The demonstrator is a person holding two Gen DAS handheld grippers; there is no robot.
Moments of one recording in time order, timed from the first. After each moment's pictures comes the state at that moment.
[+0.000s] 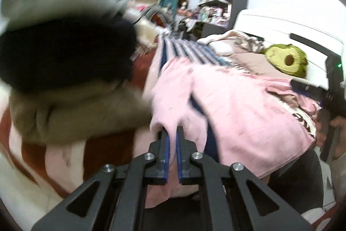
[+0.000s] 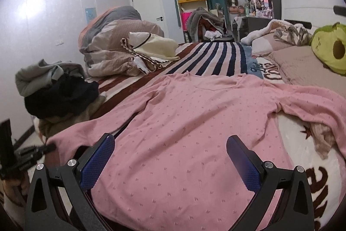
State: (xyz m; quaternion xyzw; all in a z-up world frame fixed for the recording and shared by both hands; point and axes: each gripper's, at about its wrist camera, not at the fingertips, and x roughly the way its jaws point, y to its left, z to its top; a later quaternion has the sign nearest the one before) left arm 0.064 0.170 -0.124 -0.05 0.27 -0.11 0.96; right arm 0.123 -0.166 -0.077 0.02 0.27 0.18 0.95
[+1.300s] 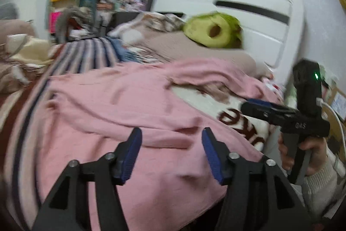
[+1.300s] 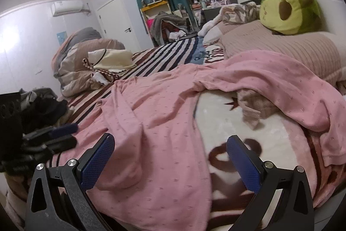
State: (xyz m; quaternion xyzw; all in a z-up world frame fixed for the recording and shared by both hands) left arm 0.105 -0.053 -0.095 0.01 0.28 -0.31 0.91; right arm 0.101 -0.331 -0.103 0.10 0.27 0.11 0.95
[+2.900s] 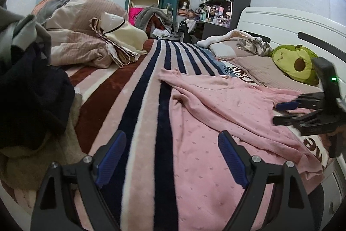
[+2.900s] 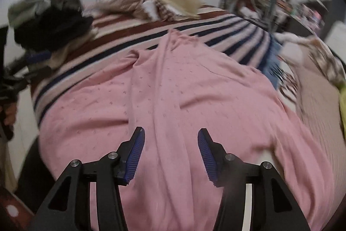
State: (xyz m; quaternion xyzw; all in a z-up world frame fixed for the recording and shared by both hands) left arm 0.147 0.100 -0.117 -0.05 0.27 -0.08 0.96; right arm 0.238 -0.176 -0.110 -0.22 0.39 0.25 0.86
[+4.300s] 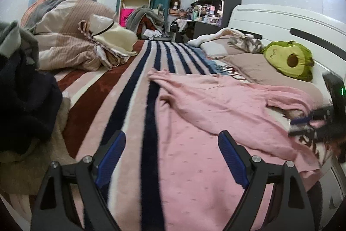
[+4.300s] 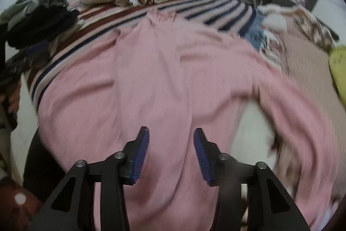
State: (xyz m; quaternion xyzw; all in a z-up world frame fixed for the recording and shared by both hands) left arm 0.146 0.077 -0.113 -0.04 0.27 -0.12 0.96; right arm 0.187 -0.243 -0.111 -0.16 0.45 0.20 0.85
